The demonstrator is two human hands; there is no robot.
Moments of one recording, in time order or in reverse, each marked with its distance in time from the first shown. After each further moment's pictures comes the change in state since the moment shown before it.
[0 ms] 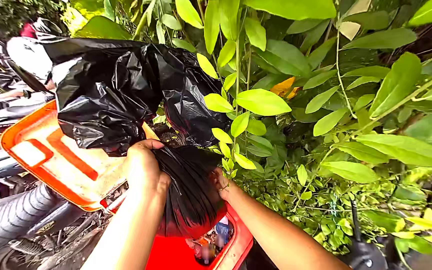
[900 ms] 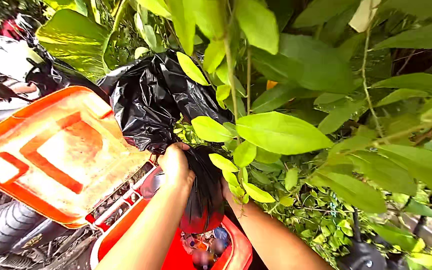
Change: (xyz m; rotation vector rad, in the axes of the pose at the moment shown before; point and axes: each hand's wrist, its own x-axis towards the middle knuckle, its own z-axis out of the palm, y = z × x) left_hand 0.040 -0.094 0.072 0.031 -0.119 -0.100; right_hand 0.016 -0.007 -0.039 -0.883 0.207 -0.285
